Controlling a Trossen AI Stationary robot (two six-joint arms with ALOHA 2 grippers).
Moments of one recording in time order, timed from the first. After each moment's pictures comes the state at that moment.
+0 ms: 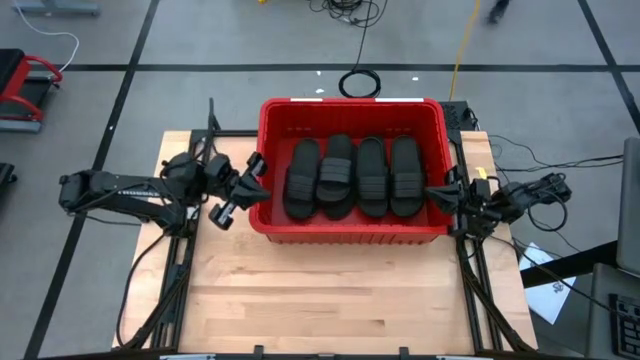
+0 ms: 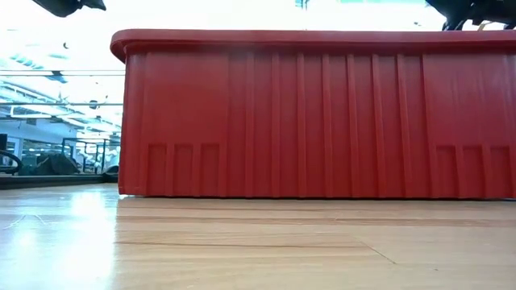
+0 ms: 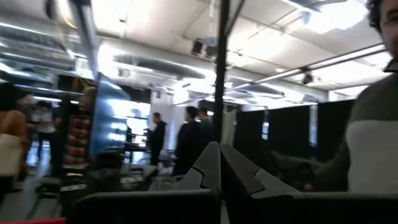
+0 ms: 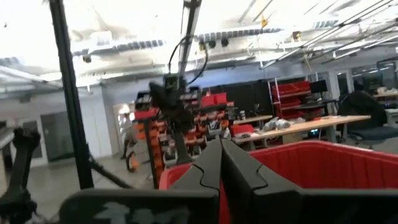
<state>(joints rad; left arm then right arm) 0.10 1.01 0.64 0.90 0.48 -0.33 0.39 0.09 0.20 0.29 0.53 -0.02</state>
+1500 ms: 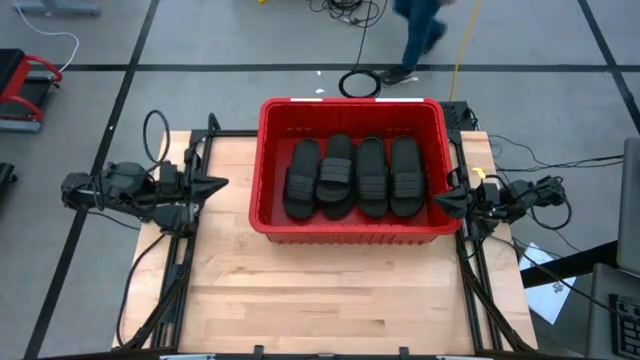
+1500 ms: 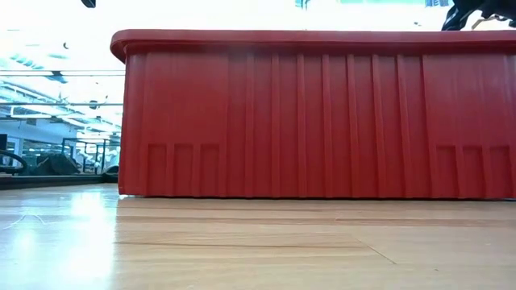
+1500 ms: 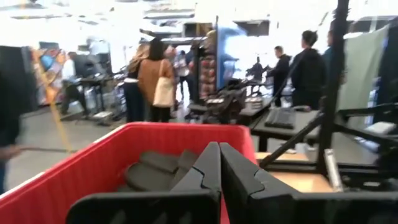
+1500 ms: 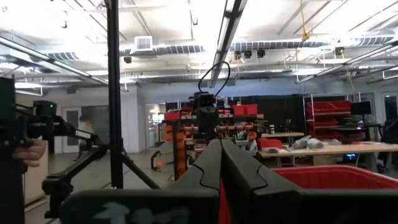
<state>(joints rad) -0.20 0.35 0.64 -0.16 -0.30 0.04 0.39 0.00 0.21 0.22 0.36 -0.09</state>
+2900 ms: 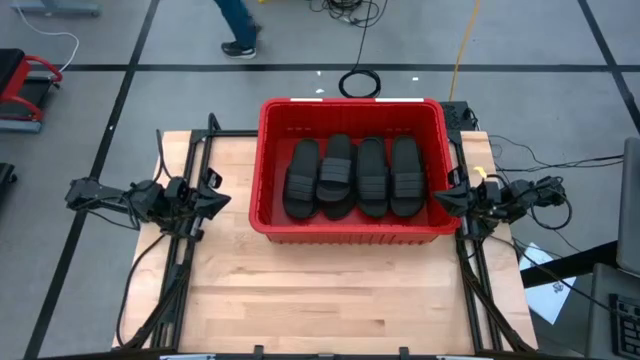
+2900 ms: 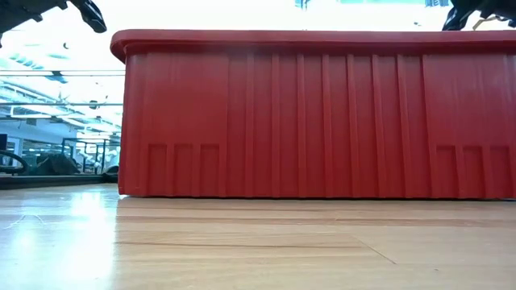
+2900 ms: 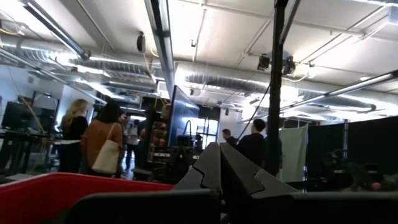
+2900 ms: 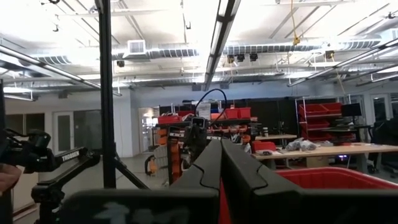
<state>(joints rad) -0.20 0.30 0.17 0.65 -0.10 -0.07 0.39 0.00 0.21 0.24 0.39 -0.10</state>
